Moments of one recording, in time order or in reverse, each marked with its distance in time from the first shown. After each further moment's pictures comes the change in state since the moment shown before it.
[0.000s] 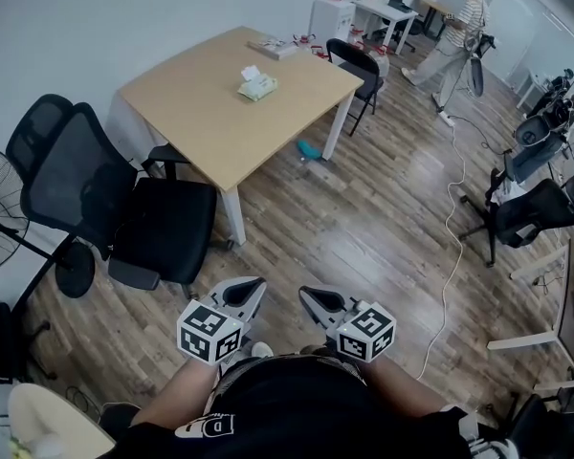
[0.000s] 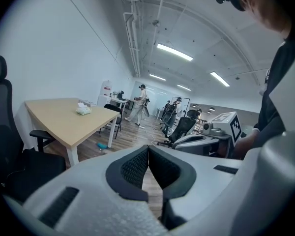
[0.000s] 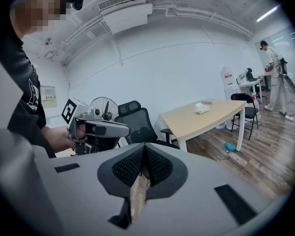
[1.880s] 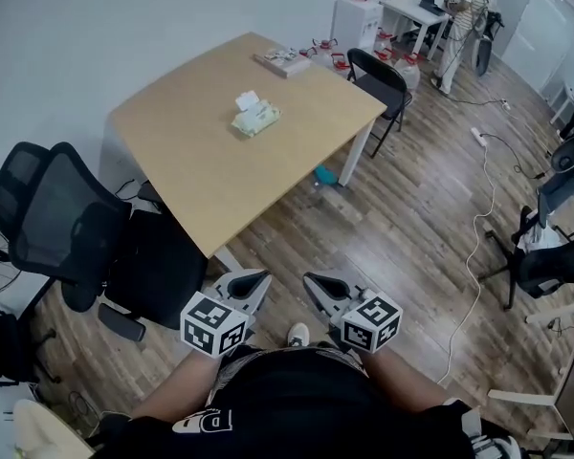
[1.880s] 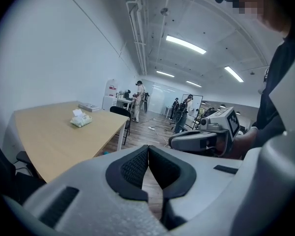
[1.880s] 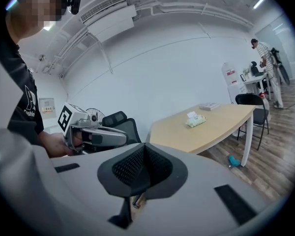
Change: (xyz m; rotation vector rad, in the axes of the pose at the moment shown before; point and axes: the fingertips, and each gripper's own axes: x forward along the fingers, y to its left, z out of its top) left arm 0.232 0.139 0.128 0.005 0.029 0.091; right arm 0.099 -0.270 0.129 0.041 -0.036 0.090
